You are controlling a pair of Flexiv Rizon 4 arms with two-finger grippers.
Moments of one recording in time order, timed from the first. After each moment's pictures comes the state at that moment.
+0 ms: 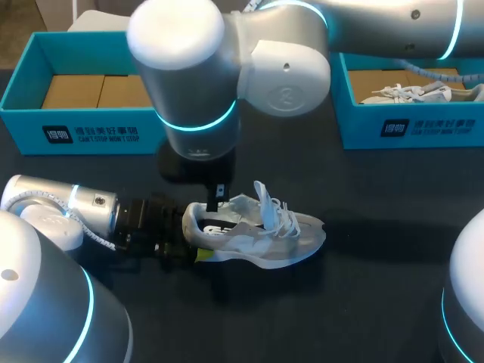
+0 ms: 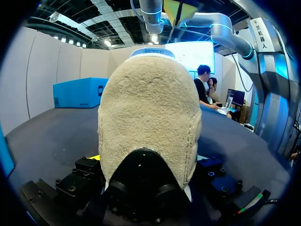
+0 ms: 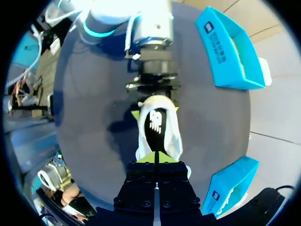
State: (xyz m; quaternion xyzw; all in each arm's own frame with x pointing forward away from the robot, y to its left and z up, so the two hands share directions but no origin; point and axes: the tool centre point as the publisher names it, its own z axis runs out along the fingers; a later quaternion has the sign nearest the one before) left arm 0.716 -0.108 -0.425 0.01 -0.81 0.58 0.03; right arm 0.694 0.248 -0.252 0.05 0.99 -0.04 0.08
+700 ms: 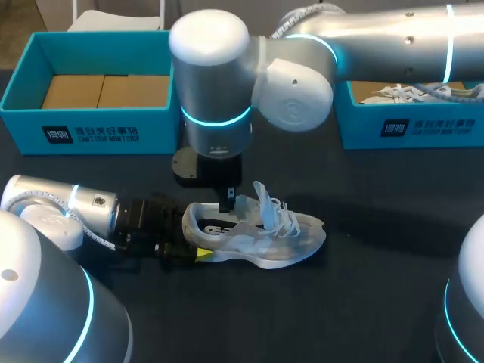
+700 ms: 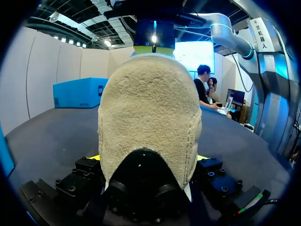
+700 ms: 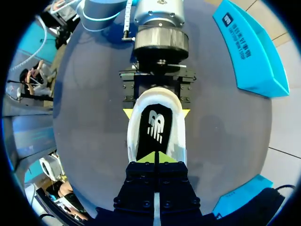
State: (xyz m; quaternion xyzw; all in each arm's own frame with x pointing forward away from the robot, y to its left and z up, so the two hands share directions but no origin) left arm 0.716 -0.109 -0.425 0.01 -0.81 0.58 0.03; right arm 0.723 0.246 -0.325 0.01 1.00 0.00 0.00
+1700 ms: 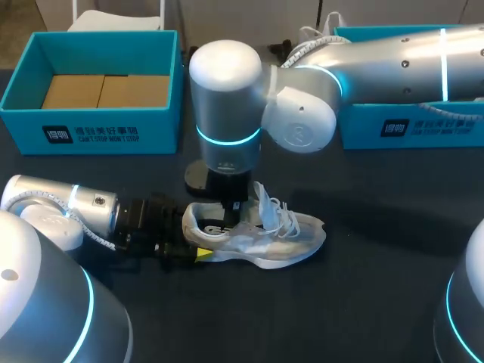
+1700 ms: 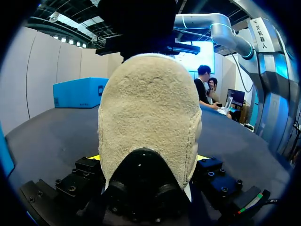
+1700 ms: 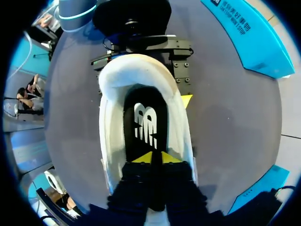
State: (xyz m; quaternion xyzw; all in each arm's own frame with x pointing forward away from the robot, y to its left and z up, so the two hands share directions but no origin) left arm 0.716 -0.108 -0.425 0.01 -0.81 0.58 0.03; right arm 0.732 0.235 -0.376 0.07 1.00 0.00 0.00
